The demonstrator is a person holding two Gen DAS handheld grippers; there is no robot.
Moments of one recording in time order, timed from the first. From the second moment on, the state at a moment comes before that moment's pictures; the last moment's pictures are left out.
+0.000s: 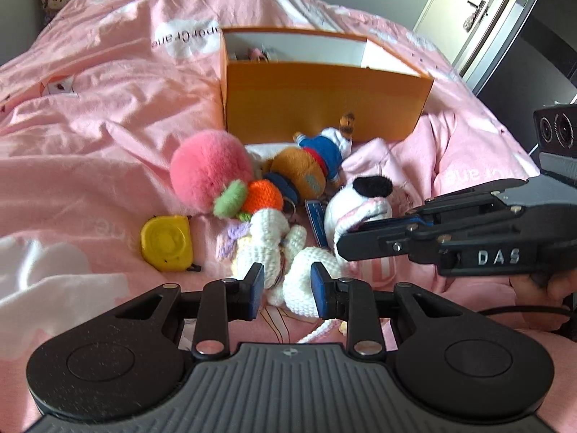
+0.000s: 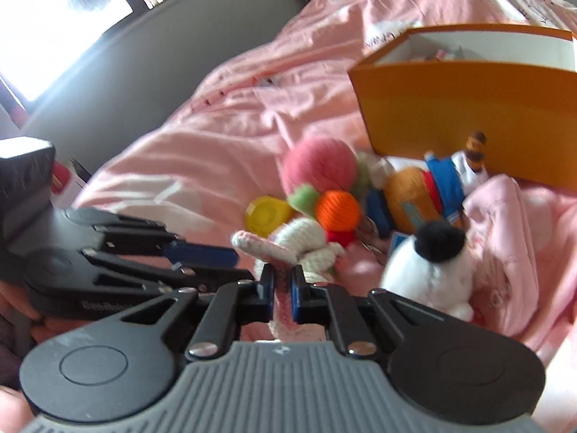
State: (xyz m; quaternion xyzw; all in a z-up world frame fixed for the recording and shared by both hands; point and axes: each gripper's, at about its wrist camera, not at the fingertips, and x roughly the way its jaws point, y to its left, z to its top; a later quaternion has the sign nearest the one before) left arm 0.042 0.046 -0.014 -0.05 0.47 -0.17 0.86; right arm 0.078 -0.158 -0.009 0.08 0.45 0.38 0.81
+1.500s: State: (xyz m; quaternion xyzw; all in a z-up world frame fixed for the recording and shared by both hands) left arm 0.073 0.088 -0.013 -0.07 0.43 0.00 0.90; right arm 0.102 -0.104 -0.072 -0.03 0.47 0.33 0.82
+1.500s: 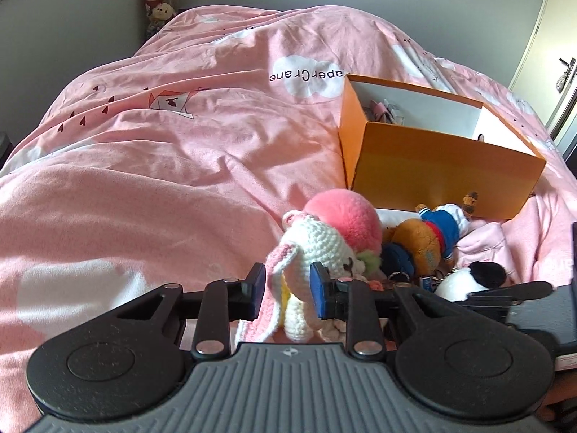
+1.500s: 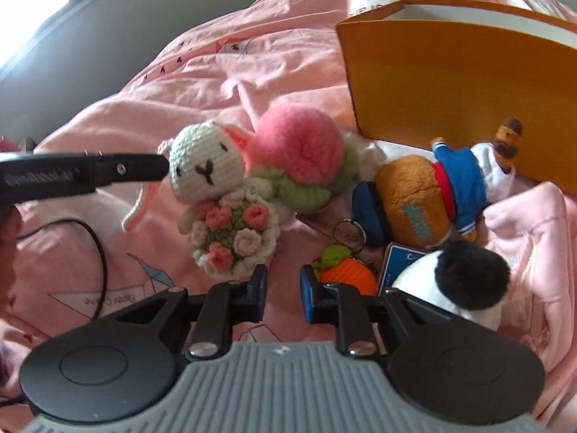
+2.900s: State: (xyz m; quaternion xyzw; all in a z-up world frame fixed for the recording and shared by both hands) left arm 0.058 0.049 -0.053 -0.10 0.46 -0.03 0.88; right arm 0.109 -0.111 -0.066 -0.03 0.42 0.35 0.83
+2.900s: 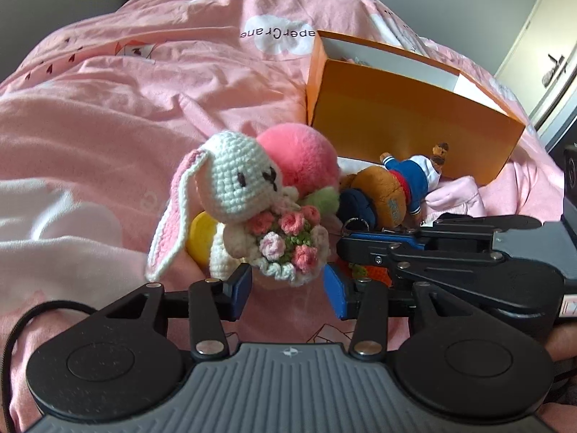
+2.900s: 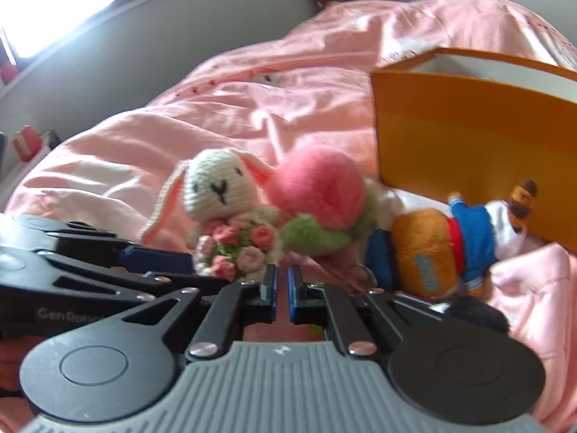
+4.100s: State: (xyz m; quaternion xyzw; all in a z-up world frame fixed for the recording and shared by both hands) left arm 0.097 0.029 -0.059 -0.06 0.41 0.14 0.90; right arm 0.119 -0.135 -0.074 -0.02 0.43 0.33 0.84
